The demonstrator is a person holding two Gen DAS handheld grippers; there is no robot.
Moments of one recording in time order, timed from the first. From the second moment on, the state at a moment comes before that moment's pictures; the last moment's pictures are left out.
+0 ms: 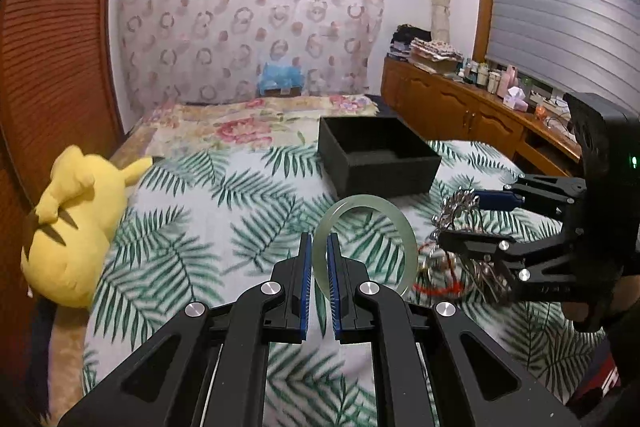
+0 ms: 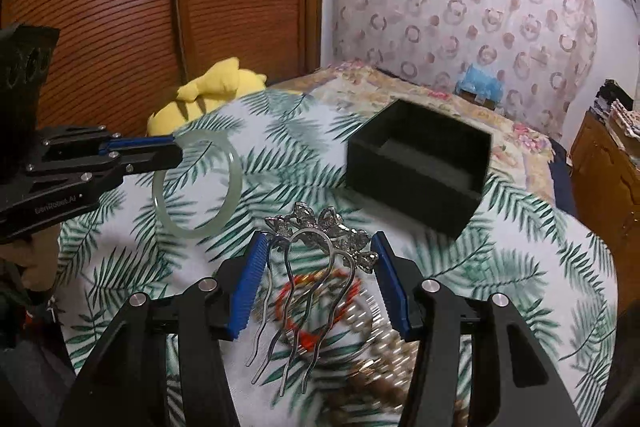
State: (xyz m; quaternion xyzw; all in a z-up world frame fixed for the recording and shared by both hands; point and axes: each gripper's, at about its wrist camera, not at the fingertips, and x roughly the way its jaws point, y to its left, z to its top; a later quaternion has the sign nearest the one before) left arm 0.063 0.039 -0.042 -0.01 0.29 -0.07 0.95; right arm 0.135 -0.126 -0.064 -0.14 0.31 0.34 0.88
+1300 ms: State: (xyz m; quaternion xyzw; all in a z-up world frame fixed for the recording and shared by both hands) left arm 0.219 -0.012 -0.026 0.04 0.32 -0.05 0.94; right arm 0.272 -0.183 -0.044 -0.09 0.33 0.25 0.90
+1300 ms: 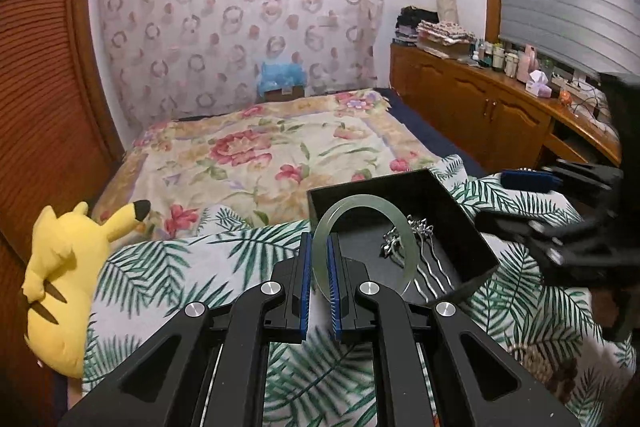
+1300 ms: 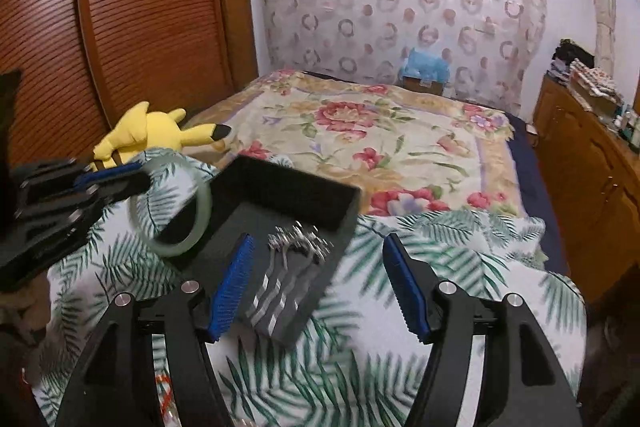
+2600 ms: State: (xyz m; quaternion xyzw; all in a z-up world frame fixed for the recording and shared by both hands) left arm 0.118 -0.033 -0.075 0.04 0.39 -0.15 0.91; right arm 0.121 -0.240 -0.099 -0.10 0.36 0.27 0.89
